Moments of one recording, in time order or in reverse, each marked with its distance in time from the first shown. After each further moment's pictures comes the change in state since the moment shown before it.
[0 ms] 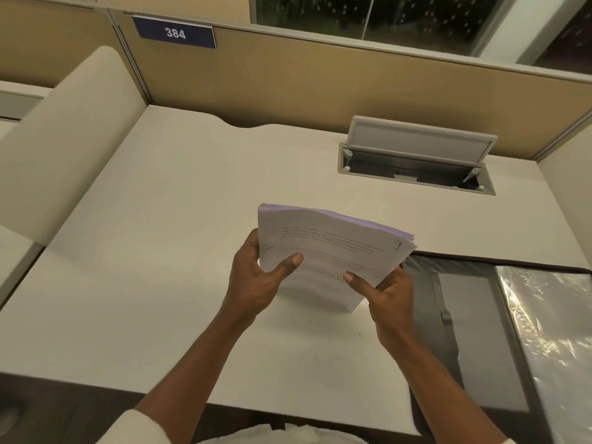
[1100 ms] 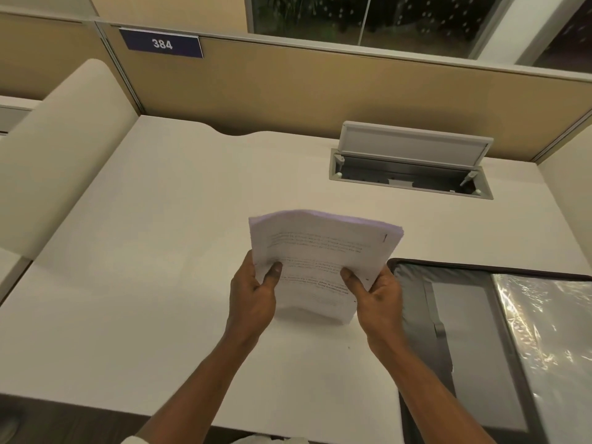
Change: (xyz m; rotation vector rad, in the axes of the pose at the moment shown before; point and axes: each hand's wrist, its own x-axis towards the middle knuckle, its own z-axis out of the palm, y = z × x) left_hand 0.000 -0.017 0.044 0.028 0.148 -0.117; right_hand 0.022 0.005 -0.010 0.033 0.050 0.065
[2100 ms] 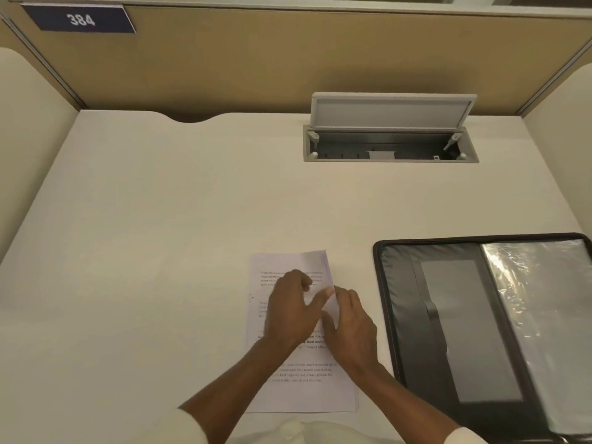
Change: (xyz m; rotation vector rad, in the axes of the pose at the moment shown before) left_hand 0.014 -0.059 0.084 0.619 -0.317 0.059; right_hand -0.015 0.130 -0.022 -0.948 -0.030 -0.128
